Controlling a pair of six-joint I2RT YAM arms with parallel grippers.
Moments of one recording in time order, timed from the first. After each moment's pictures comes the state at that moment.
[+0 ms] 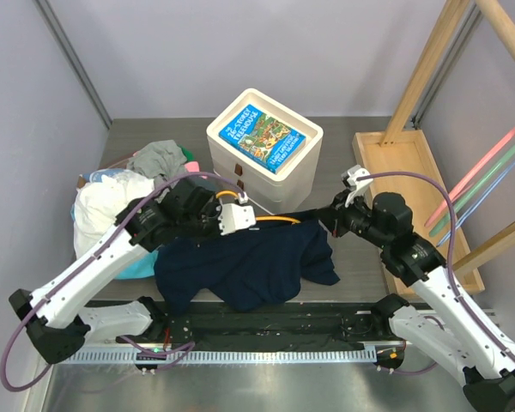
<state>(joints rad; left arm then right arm) -0.80 1.10 1.27 -1.05 0.06 0.63 0.49 0.72 0.73 -0.30 -0.22 0.17</state>
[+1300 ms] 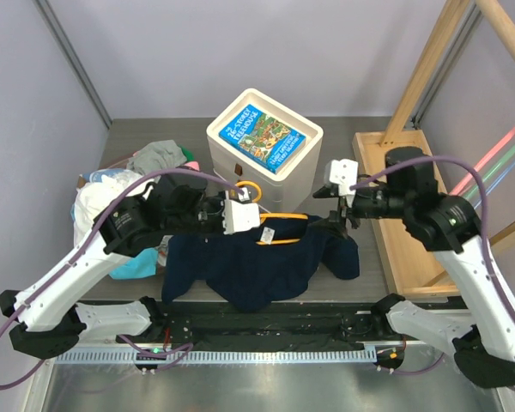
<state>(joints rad) -0.94 1.11 1.49 -1.01 0.15 0.62 0.51 0.97 1.43 -0.93 -0.70 -0.56</state>
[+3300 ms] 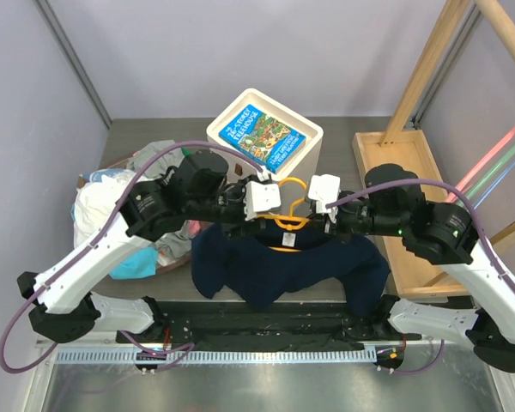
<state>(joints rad) -0.96 1.26 1.64 -0.98 0.31 0.46 0.87 0.99 1.48 -0.97 -0.28 -0.41</state>
